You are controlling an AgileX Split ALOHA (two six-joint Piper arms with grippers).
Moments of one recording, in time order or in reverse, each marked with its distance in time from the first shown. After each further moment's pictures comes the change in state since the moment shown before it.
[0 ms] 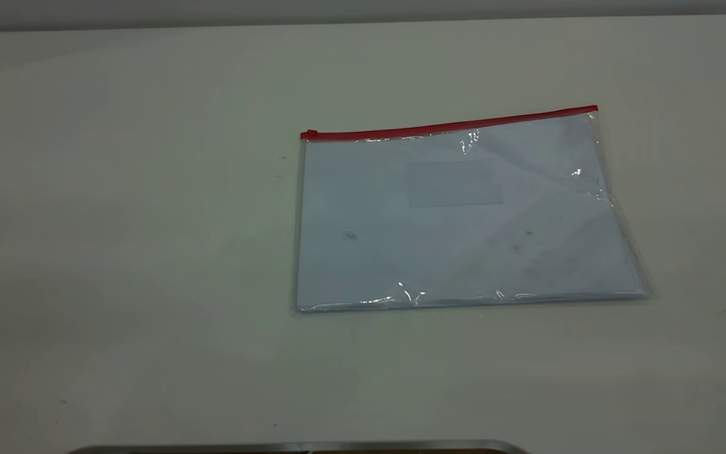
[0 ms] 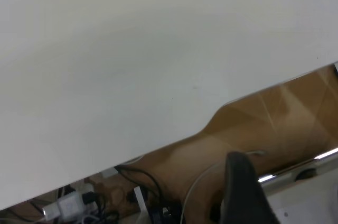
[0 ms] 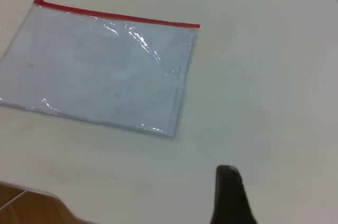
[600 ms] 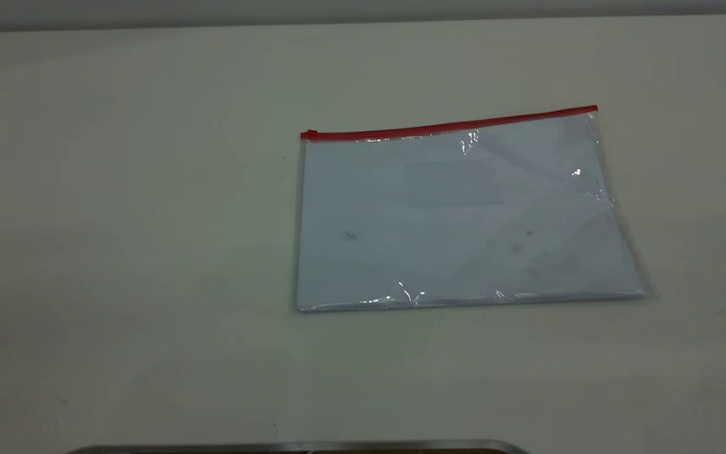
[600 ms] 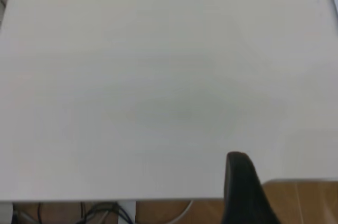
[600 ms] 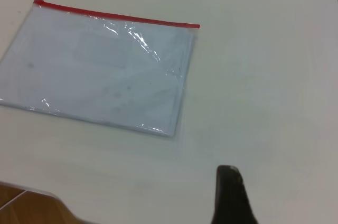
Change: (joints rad) left arm 0.344 -0.289 0.000 -0.003 0.009 0.001; right arm 0.000 0.000 0.000 0.000 0.000 0.000
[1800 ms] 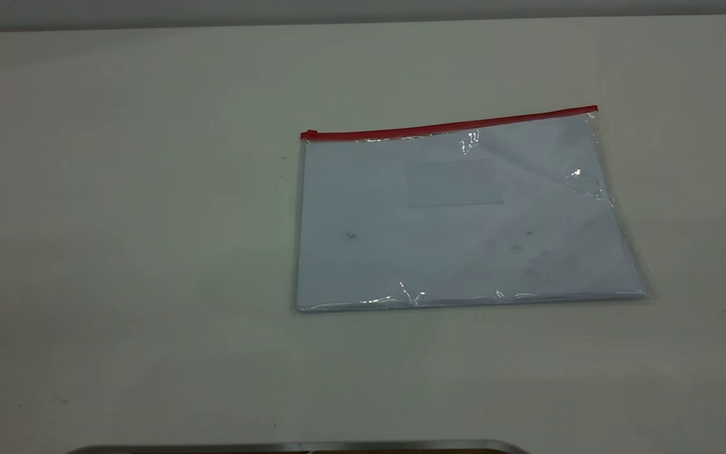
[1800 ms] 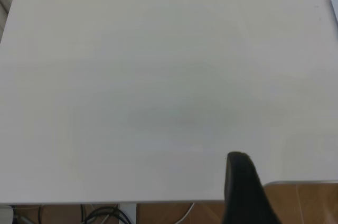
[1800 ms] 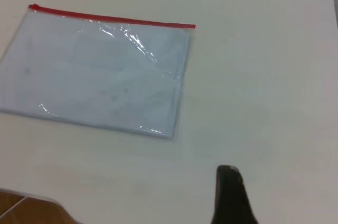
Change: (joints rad) left arm 0.000 -0.015 0.000 0.000 0.007 0.004; right arm -0.013 -0.002 0.000 -0.007 -0.001 0.033
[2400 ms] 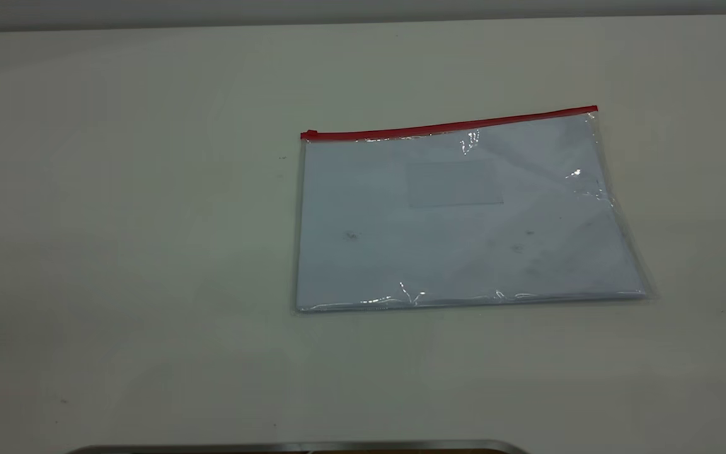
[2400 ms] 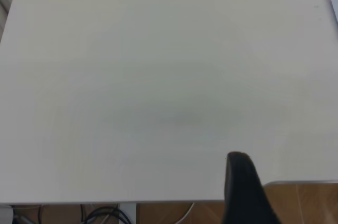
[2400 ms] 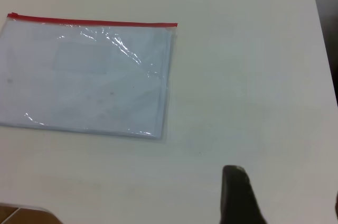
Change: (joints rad) left arm 0.000 0.000 0.000 0.000 0.000 0.000; right arm 0.000 0.000 0.000 -0.045 -0.003 0.063
